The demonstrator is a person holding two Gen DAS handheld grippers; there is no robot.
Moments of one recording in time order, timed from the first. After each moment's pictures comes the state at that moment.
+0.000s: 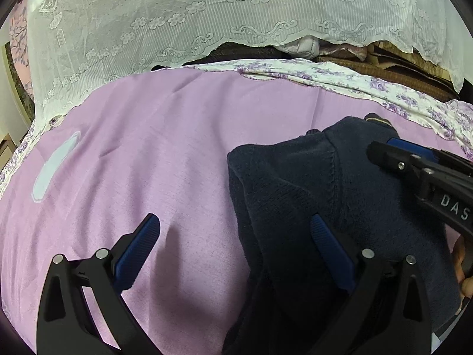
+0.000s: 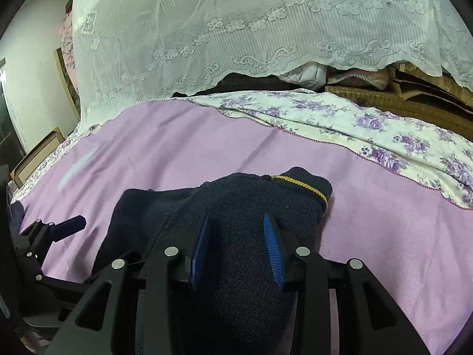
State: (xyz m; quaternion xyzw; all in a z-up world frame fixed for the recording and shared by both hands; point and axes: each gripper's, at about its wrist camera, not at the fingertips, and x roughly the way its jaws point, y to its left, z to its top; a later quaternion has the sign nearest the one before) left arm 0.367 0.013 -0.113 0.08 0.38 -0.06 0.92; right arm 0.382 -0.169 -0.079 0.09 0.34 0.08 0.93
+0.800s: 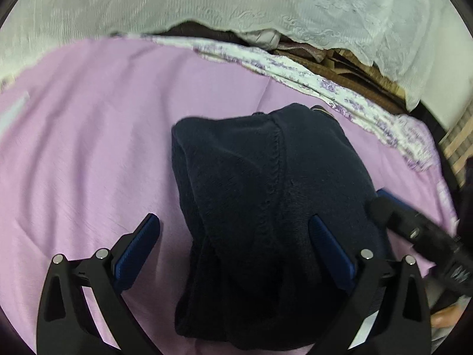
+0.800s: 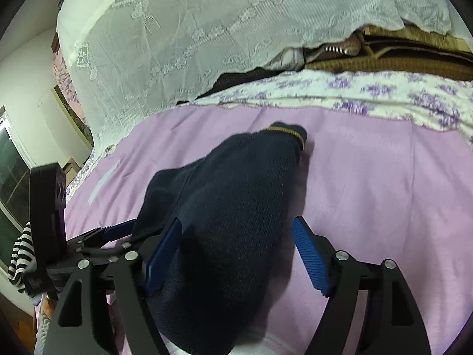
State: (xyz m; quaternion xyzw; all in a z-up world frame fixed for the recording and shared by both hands) left arm 0.364 0.028 -0.118 -0.05 0.45 -0.21 0.87; right arm 0.312 -0.192 -0.083 0.19 0.35 0.09 0.91
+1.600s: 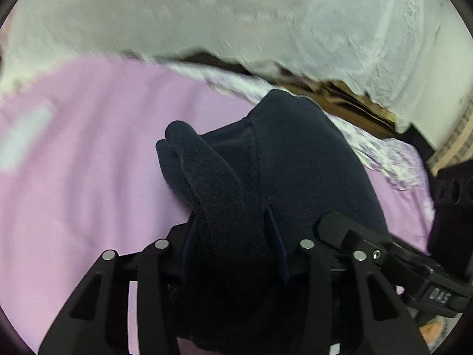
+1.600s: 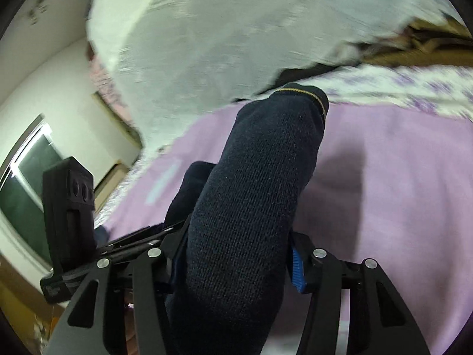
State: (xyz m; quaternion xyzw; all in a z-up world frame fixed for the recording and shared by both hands) left arm 0.329 0.068 -0.062 -0.05 0.38 -0.18 0.91; right arm 0.314 -0.120 -0.045 0.23 0.32 0.22 0.89
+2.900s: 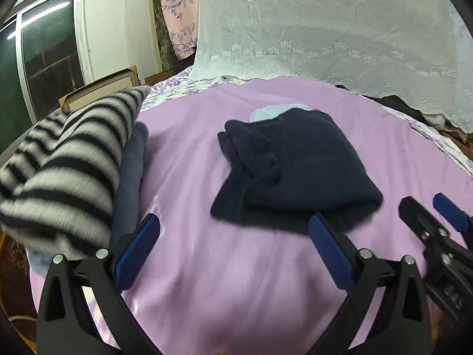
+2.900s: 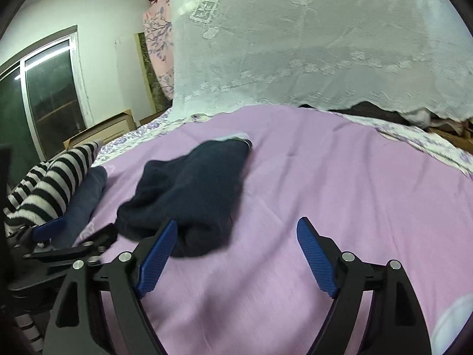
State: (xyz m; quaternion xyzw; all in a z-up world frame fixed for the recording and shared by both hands) left arm 0.189 0.277 -0.064 -0.05 0.33 0.21 0.92; right arm 0.268 0.077 -0.044 0.05 0.28 0.21 0.94
